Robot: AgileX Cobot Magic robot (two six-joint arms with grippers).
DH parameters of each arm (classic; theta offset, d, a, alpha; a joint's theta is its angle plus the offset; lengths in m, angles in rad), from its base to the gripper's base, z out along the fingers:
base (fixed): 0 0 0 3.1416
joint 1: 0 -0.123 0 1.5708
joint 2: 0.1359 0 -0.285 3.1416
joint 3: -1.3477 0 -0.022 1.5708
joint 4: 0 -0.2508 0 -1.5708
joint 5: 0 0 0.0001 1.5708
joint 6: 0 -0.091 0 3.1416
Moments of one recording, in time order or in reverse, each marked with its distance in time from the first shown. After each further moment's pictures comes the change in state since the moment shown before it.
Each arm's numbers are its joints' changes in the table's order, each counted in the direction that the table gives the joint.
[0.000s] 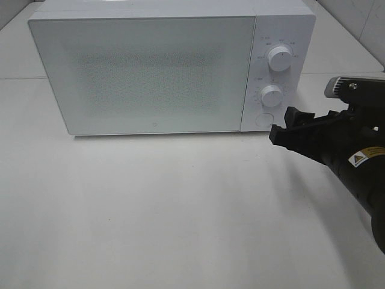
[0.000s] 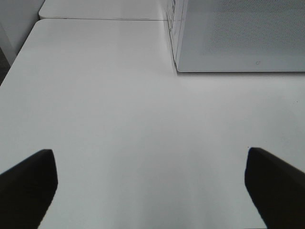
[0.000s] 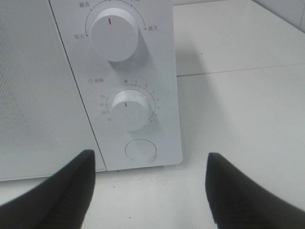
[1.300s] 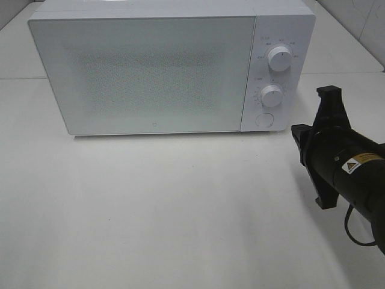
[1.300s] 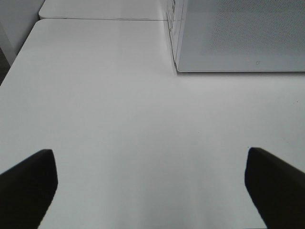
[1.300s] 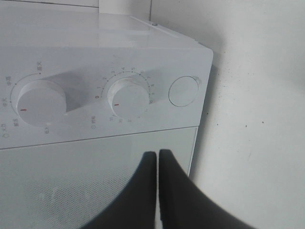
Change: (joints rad) left arm 0.000 0.000 0.000 0.000 0.000 0.000; right arm -0.002 0.000 0.000 0.040 -0.109 -1.311
